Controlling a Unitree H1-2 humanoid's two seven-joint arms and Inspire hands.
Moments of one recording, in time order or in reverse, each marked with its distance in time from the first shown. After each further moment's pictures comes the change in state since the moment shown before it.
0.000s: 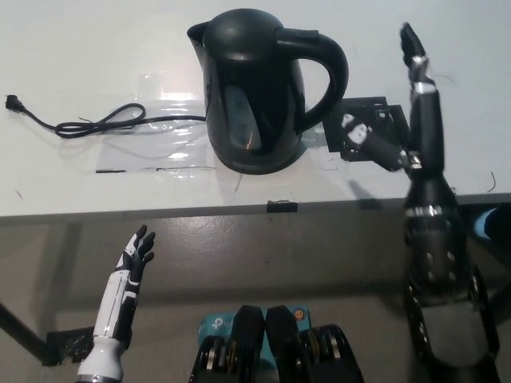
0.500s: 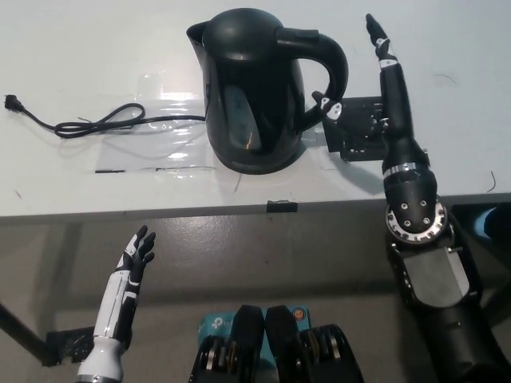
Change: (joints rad) left_arm 0.000 0.001 -0.002 0.000 0.000 0.000 0.000; right_arm -0.164 -0.030 0.014 0.304 -0.020 0.051 -0.016
